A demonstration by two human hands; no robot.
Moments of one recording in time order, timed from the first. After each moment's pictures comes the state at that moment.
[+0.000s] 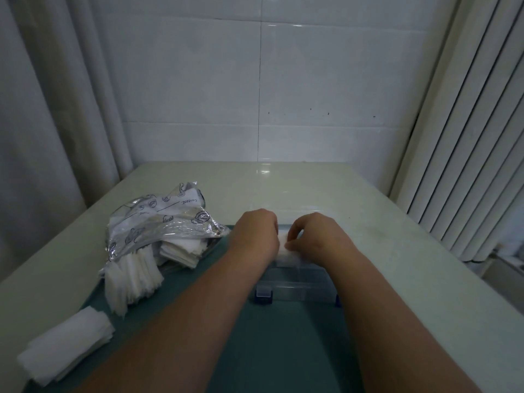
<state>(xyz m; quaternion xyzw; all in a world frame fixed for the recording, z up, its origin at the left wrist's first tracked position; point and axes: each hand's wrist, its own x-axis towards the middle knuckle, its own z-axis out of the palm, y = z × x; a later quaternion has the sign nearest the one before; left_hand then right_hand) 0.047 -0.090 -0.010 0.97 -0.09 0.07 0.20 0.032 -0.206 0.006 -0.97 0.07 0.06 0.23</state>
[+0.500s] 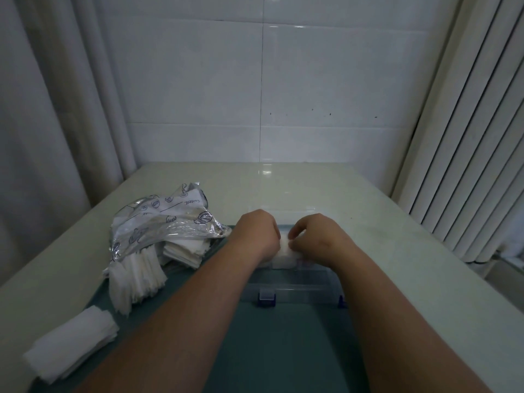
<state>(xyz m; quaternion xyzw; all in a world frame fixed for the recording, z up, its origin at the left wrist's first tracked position) 0.053 -0.083 -0.008 0.97 -0.09 0.00 0.23 0.029 -0.210 -0.002 -0.96 0.05 0.01 0.28</state>
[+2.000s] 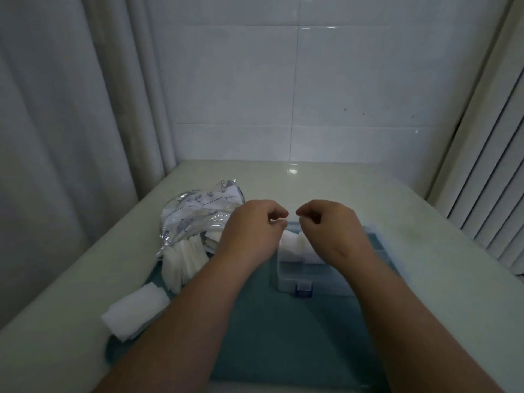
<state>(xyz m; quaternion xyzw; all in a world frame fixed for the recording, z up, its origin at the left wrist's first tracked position) 0.002 -0.020 0.008 0.91 -0.10 0.17 0.36 0.003 -0.170 0.008 -0.93 -0.05 -0.16 0.33</state>
